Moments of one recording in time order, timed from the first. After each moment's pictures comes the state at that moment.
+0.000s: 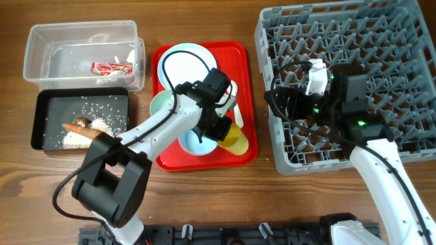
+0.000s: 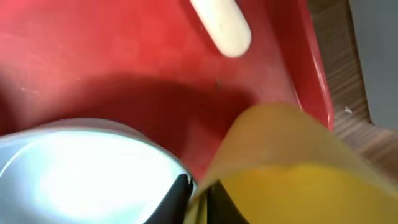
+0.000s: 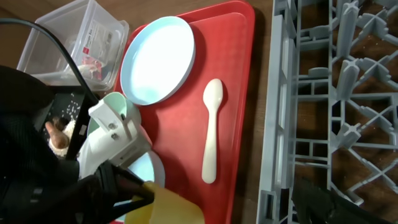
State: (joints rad) left arm -0.59 1.83 1.24 -0.84 0.25 -0.14; right arm 0.13 1.24 0.92 -0.48 -0.48 0.26
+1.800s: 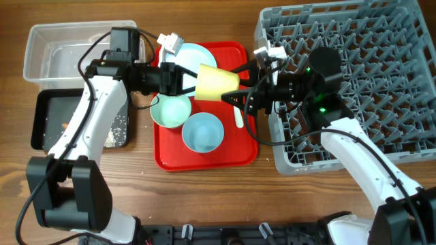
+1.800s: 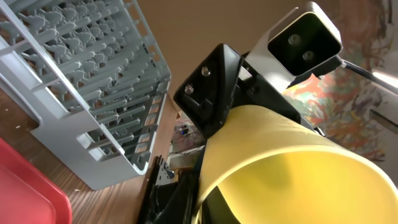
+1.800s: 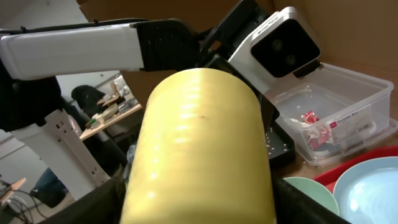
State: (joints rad) left arm -0.09 1.71 1.32 -0.76 1.50 -0.04; right arm 0.30 1.46 0.92 0.48 -1.23 0.41
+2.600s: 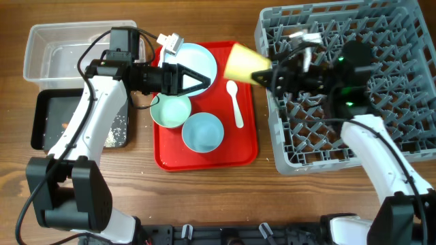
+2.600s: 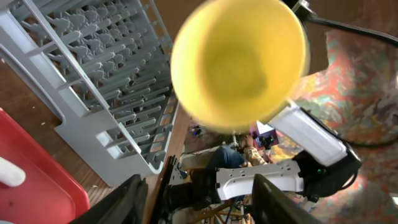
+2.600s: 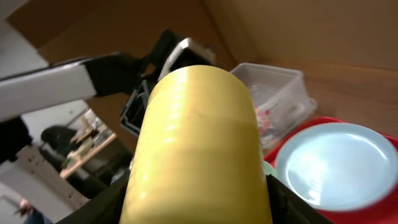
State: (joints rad) left arm -0.09 1.71 1.33 -0.75 1.43 -0.04; right arm 0.06 1.46 0.92 0.38 -1.25 0.45
